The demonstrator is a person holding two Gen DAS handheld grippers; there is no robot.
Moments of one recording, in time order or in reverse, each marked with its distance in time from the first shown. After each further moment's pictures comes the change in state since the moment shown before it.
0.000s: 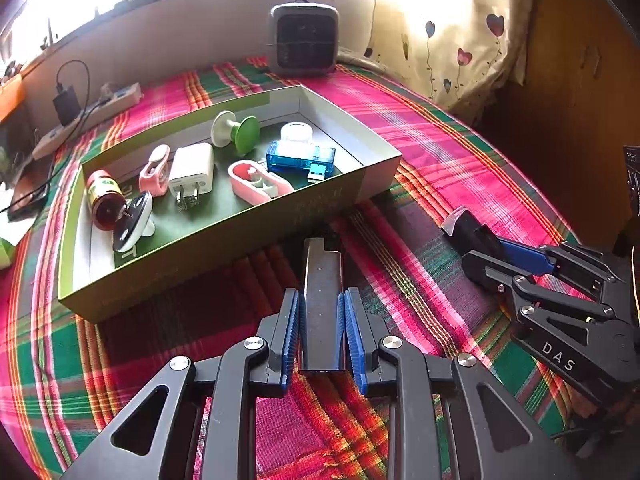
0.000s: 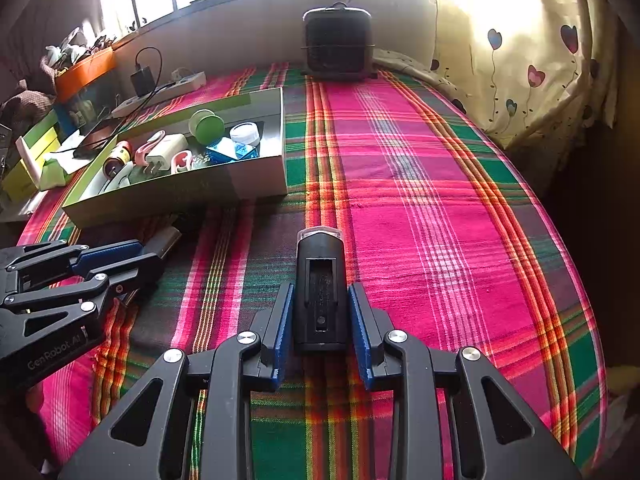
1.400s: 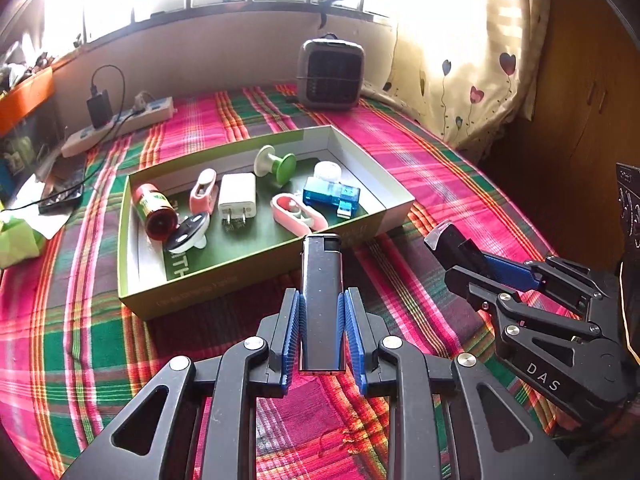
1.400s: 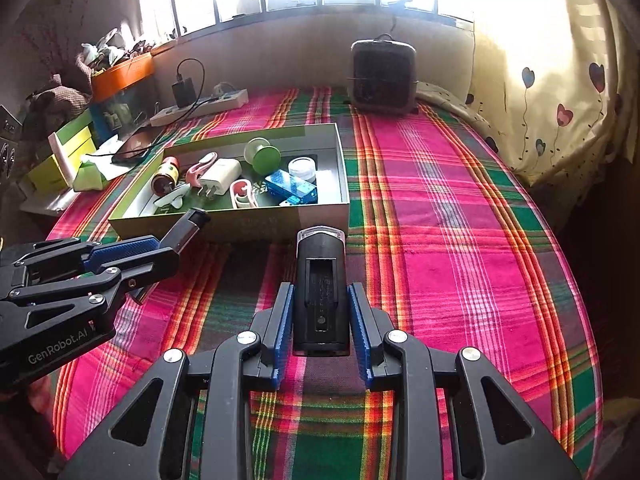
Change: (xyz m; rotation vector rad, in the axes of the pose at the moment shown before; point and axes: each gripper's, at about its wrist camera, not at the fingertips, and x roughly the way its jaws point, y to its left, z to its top) left arm -0.040 0.018 0.006 -0.078 -0.085 0.023; right arm -0.020 0.032 0.018 -0.076 -0.068 0.082
